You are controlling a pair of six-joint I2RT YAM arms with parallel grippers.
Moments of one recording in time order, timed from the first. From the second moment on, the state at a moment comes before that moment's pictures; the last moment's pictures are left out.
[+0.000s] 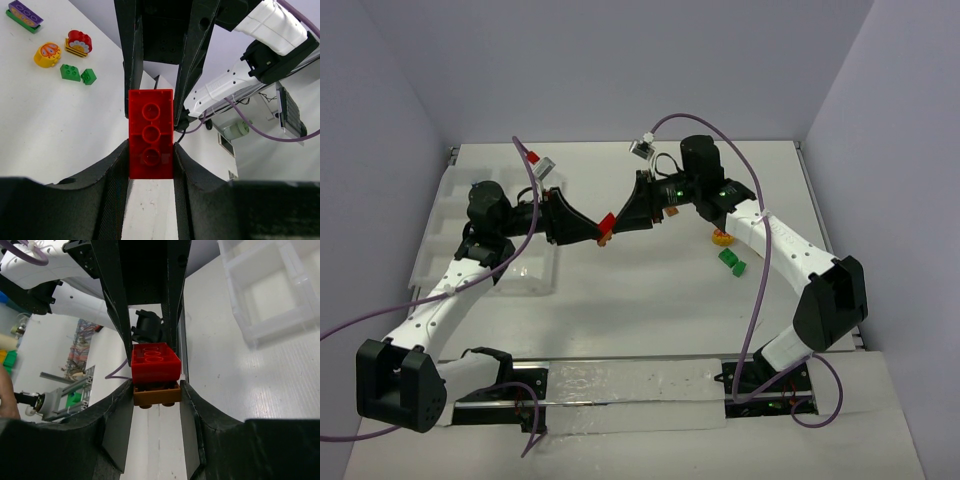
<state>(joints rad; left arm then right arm) -0.29 1.14 0.82 0.36 1.12 -0.79 0.54 1.53 1.33 -0.12 -1.13 0.43</state>
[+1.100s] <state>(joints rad) -0.30 1.15 0.92 0.06 1.12 -0.54 0.58 1.56 1.41 -0.35 -1.11 0.21</state>
